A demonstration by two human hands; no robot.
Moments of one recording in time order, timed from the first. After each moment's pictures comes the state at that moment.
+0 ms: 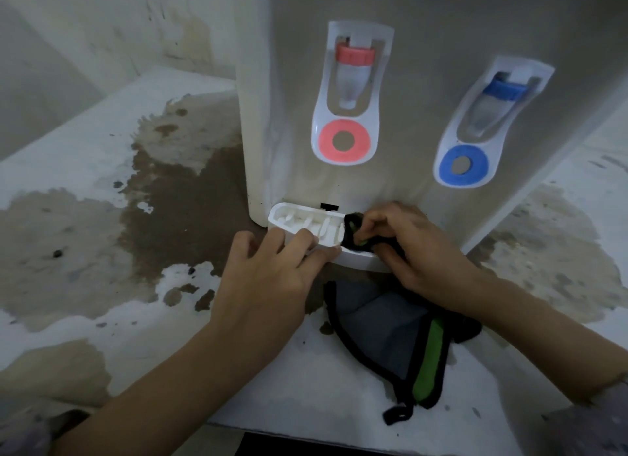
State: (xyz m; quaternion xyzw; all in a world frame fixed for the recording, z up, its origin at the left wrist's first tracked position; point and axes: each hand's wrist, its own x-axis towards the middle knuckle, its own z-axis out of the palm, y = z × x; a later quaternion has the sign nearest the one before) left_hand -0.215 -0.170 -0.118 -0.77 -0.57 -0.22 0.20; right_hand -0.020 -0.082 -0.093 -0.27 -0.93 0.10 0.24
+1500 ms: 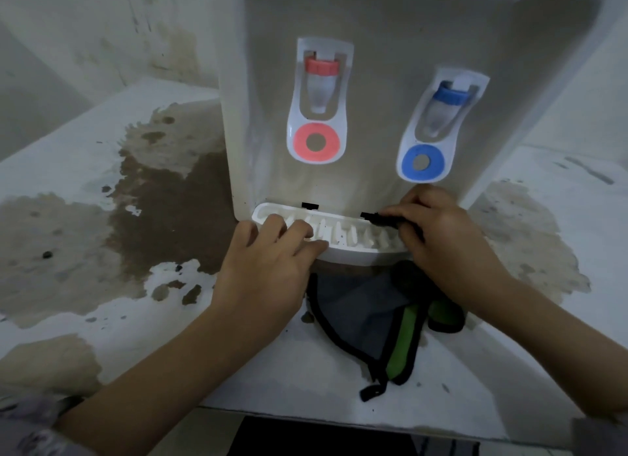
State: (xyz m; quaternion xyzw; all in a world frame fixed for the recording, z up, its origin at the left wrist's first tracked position) left_hand -0.203 -0.166 -0.112 -0.78 -0.55 -0.21 0.23; right_hand 0.009 -0.106 -0.066 -0.44 -0.86 -0.05 0.26
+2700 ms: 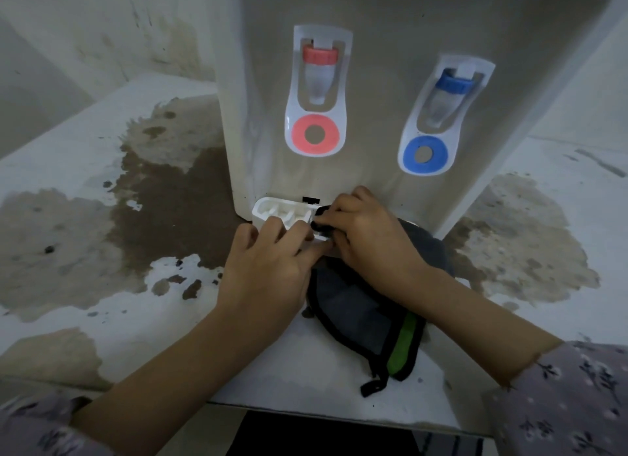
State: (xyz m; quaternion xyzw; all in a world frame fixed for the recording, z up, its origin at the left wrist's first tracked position) left_hand -0.197 -0.165 -0.124 -0.75 -0.56 -0.25 0.25; right_hand -0.053 -0.095 -0.092 -0.33 -0.91 -0.04 0.25
